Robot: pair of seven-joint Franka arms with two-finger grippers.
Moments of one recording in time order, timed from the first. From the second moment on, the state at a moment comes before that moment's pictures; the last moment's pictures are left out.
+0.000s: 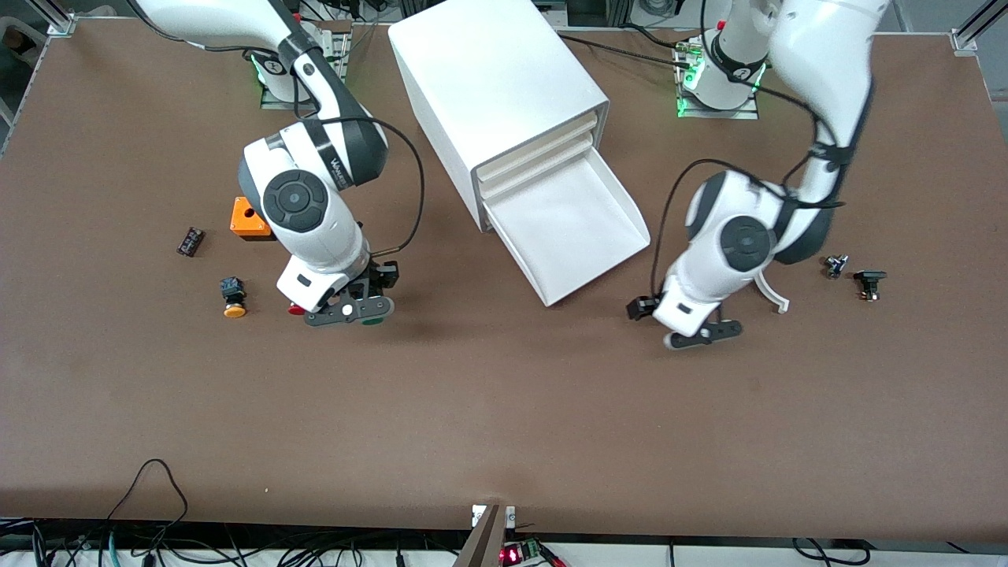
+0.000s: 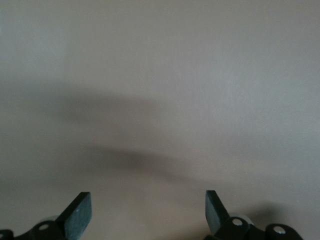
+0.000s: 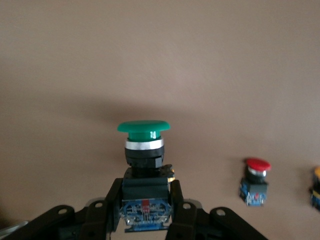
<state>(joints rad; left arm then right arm) -0.33 0.53 -0.05 -1.80 -0.03 2.30 -0.65 0.29 0.47 0.18 -1.63 -0.15 2.03 0.38</state>
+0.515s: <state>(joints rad) -0.45 0.57 -0.04 -1.83 -0.03 2.32 -0.85 0.26 0.47 0.18 -1.88 -0.15 2.26 0.50</state>
